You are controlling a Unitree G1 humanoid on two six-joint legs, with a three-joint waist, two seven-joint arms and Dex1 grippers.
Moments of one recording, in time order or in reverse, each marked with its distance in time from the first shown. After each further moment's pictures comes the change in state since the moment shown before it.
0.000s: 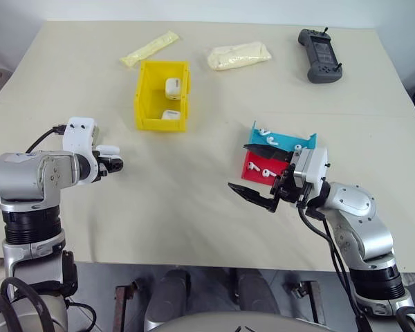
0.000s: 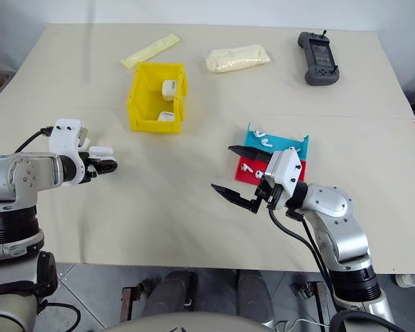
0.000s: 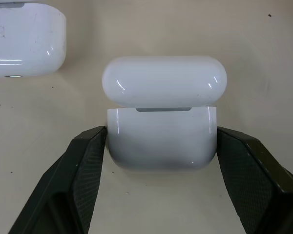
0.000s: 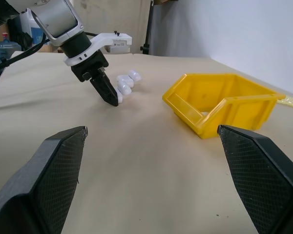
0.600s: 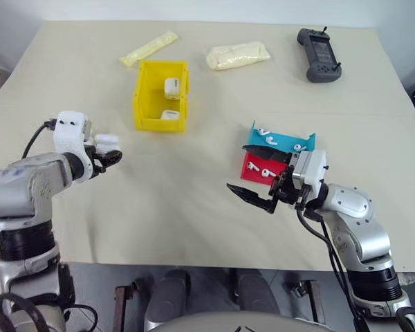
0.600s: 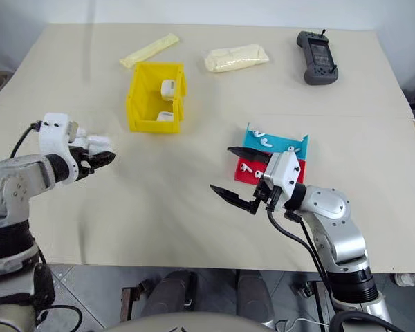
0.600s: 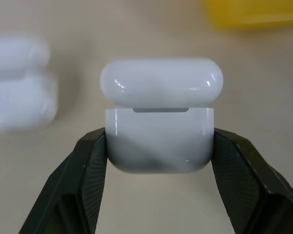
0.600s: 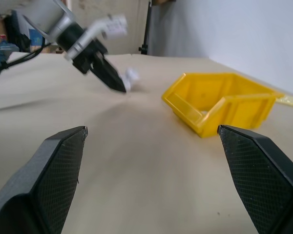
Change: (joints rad) left arm 0.235 0.033 0.127 -0.168 -0.082 -0.446 -0.288; right arm 0.012 0.009 0.000 0.009 -0.010 -0.012 0.005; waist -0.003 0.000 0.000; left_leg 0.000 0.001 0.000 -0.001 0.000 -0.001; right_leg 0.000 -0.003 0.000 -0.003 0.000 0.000
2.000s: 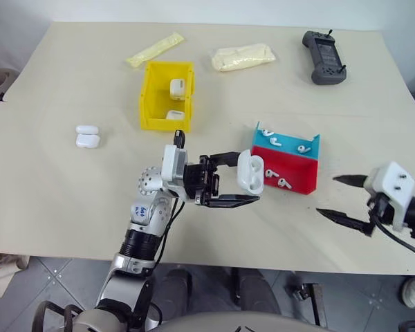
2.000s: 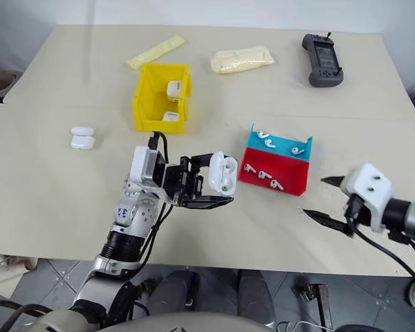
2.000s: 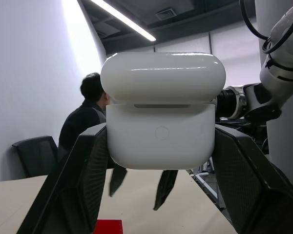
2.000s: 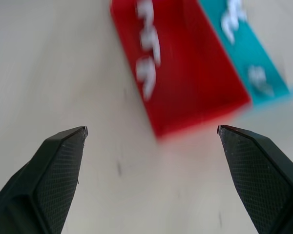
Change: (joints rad) left arm -0.093 -0.588 -0.449 0.419 -0.188 -1.213 -0.877; right arm 0.198 -0.573 -0.342 -0.098 0.046 0.512 0.073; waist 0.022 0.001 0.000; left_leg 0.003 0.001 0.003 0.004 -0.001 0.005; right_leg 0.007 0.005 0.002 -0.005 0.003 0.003
